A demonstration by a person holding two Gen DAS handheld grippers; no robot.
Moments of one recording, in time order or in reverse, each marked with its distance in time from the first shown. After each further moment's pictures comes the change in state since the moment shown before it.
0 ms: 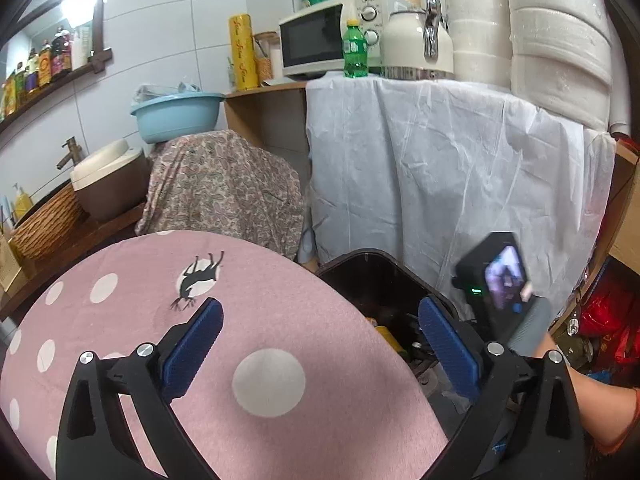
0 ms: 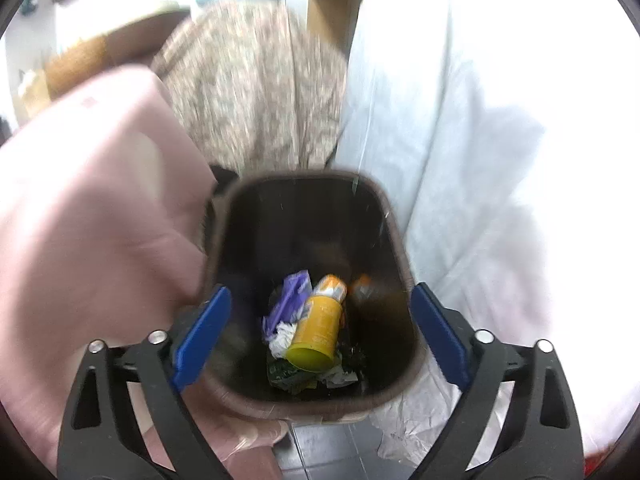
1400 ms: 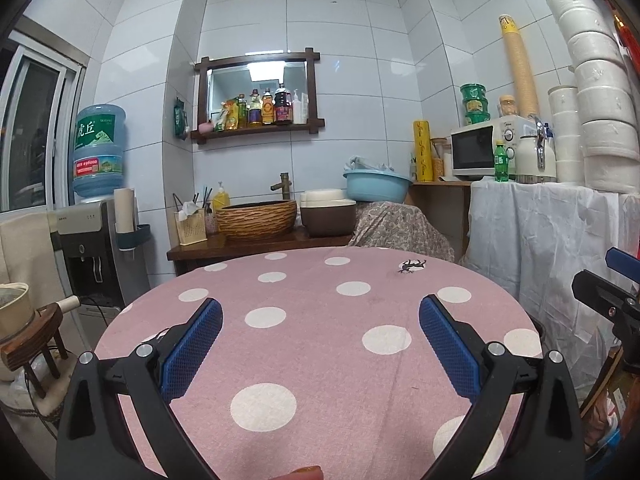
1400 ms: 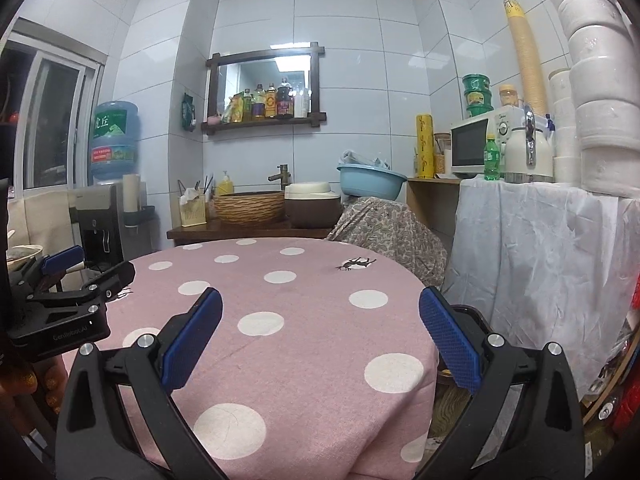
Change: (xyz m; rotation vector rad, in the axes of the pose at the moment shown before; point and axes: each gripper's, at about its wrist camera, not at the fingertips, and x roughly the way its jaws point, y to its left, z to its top) left arm -0.274 0.049 -0.199 -0.246 -0.368 0.546; right arm -0.367 0.192 -0.139 -0.049 -0.613 0.271
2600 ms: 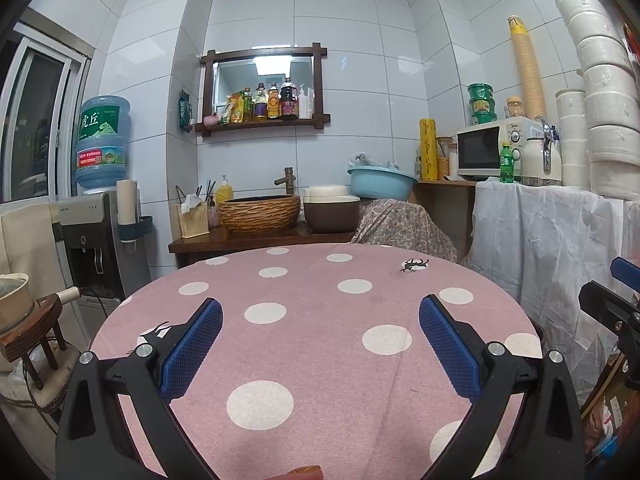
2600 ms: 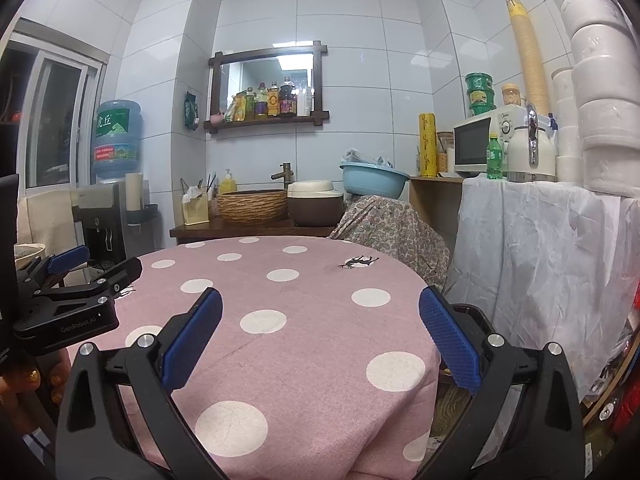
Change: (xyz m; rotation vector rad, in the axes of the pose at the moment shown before) left arm 0.002 0.001 -0.002 -0.025 0.018 0.013; right arm 0.001 -0.003 -0.002 0.000 0.007 0.013
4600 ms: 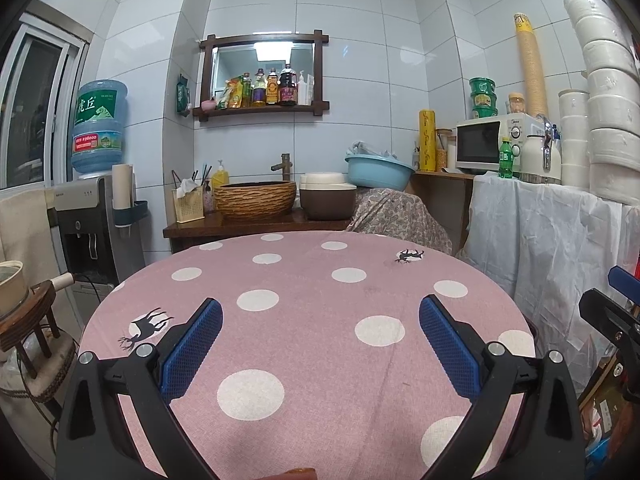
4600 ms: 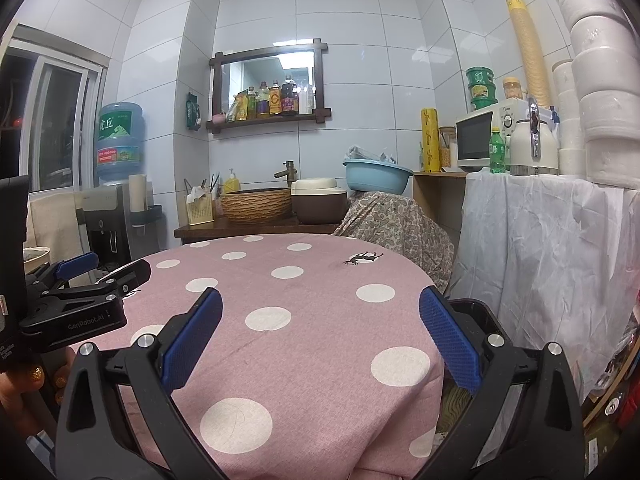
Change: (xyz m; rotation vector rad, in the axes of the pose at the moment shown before) left arm 0.003 0.002 -0.002 -0.029 0.051 -0.020; right arm -0.003 0.002 -0.004 0.010 0.006 0.013
